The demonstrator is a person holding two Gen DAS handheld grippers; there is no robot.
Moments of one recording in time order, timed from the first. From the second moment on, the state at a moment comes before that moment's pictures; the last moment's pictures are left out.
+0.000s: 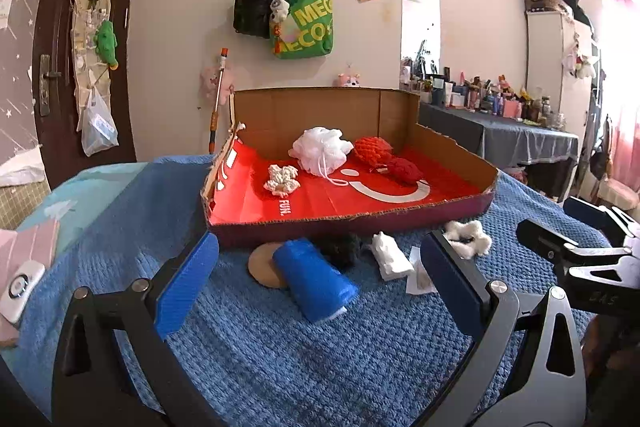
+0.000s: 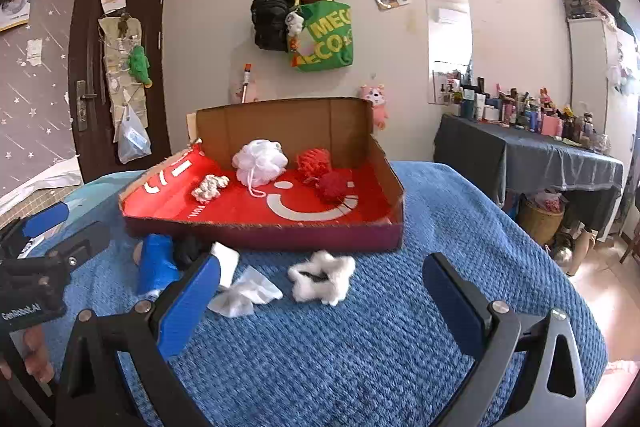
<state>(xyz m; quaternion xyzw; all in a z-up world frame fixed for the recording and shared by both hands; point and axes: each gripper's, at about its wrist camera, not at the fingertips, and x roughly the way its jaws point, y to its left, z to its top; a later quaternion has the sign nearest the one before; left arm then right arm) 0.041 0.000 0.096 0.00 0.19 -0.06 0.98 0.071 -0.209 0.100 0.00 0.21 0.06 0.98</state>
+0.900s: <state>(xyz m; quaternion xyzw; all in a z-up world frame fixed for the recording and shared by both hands) 0.048 0.001 0.072 0.00 0.23 -0.05 0.97 0.083 -0.215 0.063 0.02 0.27 0.07 0.96</state>
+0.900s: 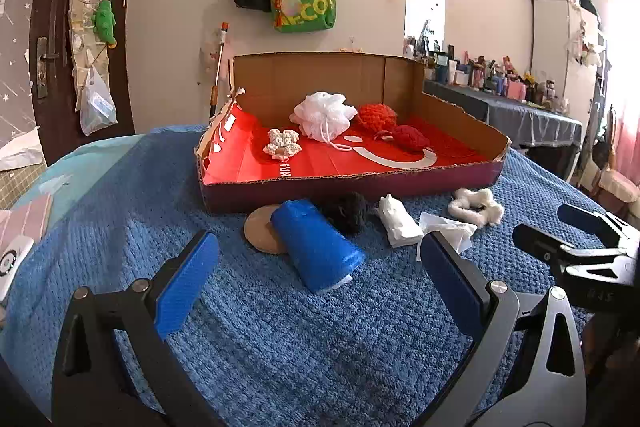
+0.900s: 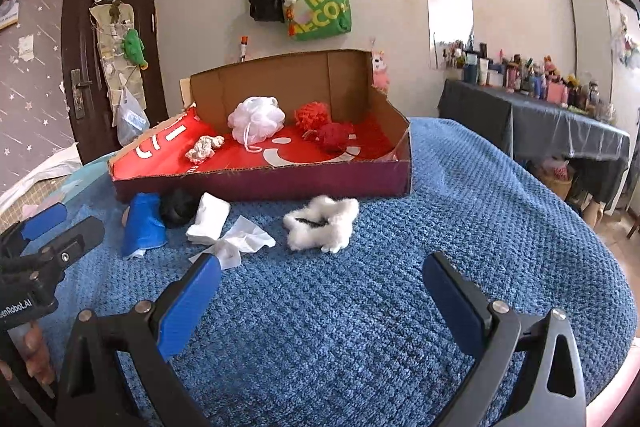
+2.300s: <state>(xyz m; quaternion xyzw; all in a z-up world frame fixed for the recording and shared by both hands) 0.131 0.003 0.047 0.00 0.41 -0.07 0.91 0.186 -0.201 0.048 -0.07 0.43 0.12 0.89</state>
